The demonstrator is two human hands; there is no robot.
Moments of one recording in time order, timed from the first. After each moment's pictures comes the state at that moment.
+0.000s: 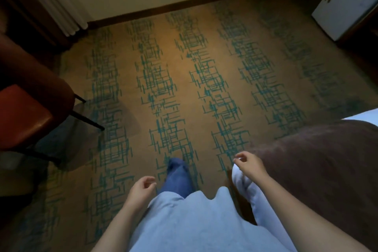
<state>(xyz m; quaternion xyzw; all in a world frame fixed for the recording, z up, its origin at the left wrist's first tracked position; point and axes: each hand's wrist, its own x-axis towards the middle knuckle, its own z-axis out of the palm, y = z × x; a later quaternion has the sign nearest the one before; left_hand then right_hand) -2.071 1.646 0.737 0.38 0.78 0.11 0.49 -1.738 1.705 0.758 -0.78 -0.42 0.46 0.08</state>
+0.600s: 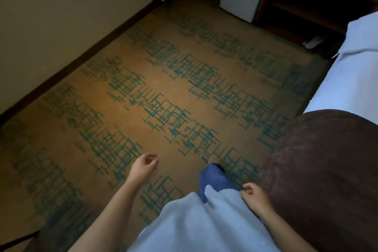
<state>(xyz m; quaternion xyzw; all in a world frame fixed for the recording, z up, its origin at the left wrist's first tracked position) -1.945 2.134 0.772 0.61 0.62 -0.01 0.49 -1.716 1.885 0.733 -0.86 -0.10 0.47 0.17</state>
